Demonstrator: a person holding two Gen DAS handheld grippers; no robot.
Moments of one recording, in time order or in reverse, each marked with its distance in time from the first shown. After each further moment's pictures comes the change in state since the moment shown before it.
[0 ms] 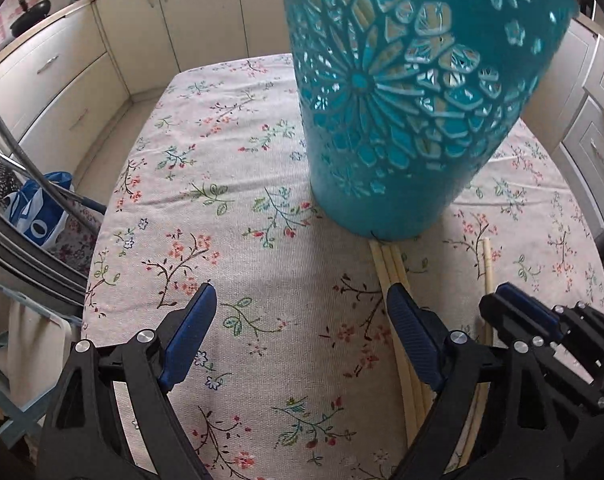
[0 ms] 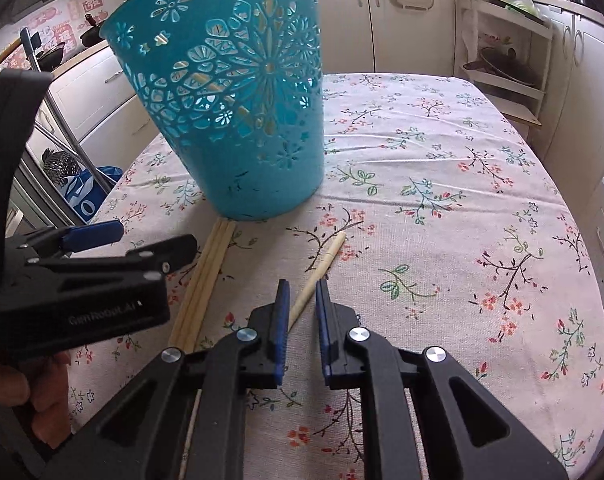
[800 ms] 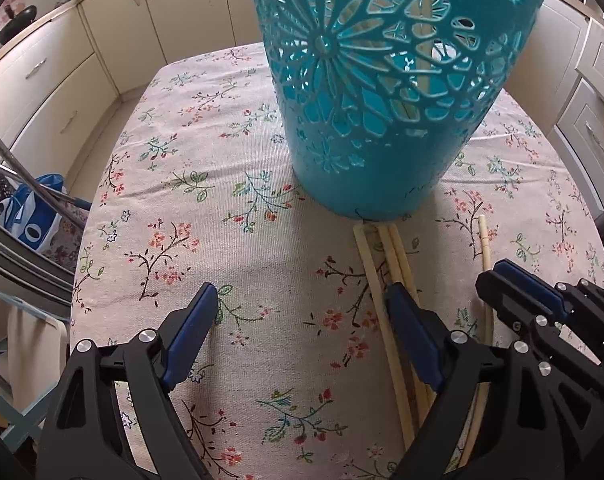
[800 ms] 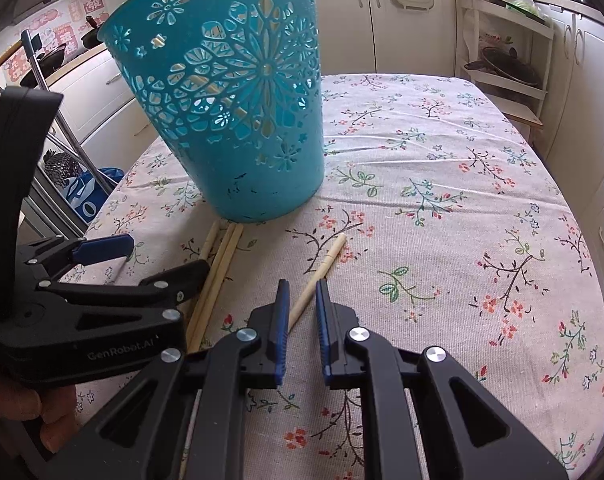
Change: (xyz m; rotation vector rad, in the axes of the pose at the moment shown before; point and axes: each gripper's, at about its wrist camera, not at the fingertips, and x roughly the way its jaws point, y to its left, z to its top) left arm 0.005 -0.007 -0.005 0.034 0.030 -0.019; right arm 0.001 -0.001 0.000 0.003 -0.003 0.003
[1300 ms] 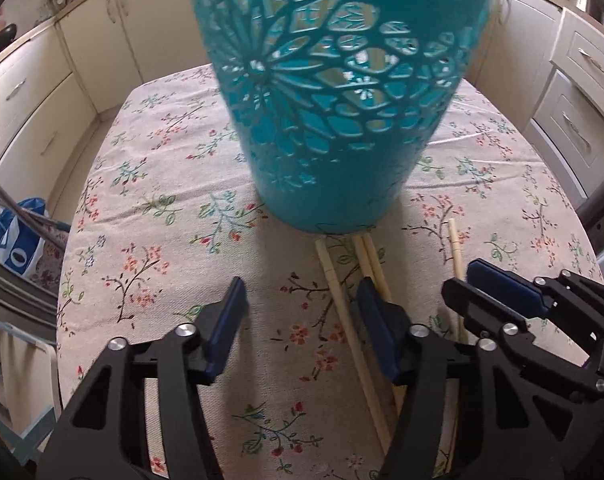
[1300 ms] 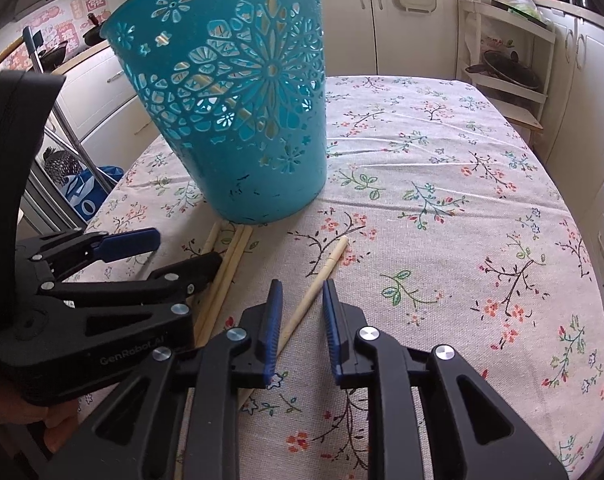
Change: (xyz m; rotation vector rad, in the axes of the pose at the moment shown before) left arm -0.006 -0.018 0.000 0.078 -0.050 -0.073; right arm 0.001 0.006 0.001 -0.025 -0.001 -0.011
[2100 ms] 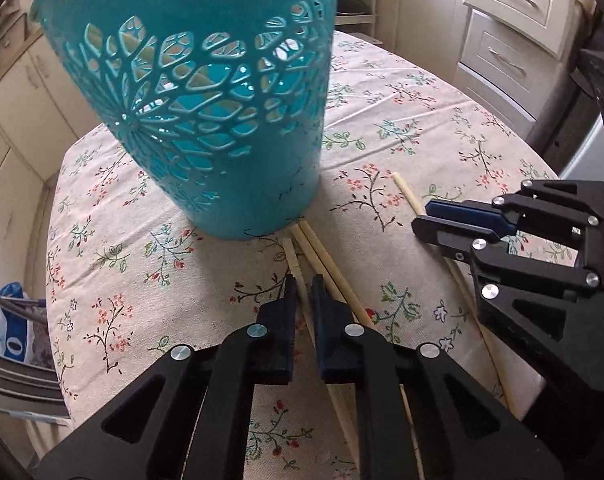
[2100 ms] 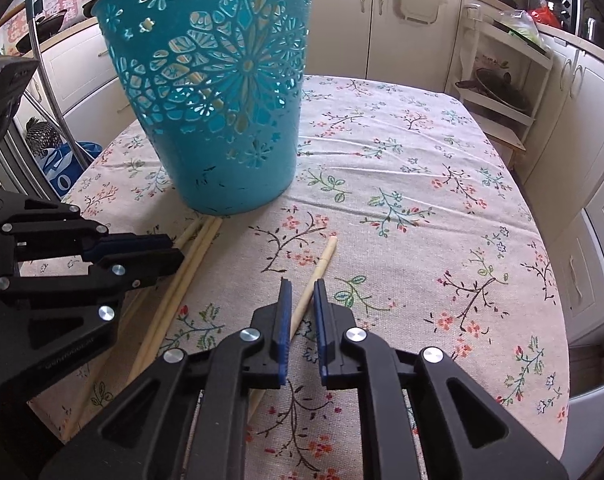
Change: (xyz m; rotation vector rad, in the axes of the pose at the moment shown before) left arm -0.007 -0.031 -0.002 0.298 0.004 -0.125; right arm -0.002 -0.008 0.001 -0.084 0.018 -0.105
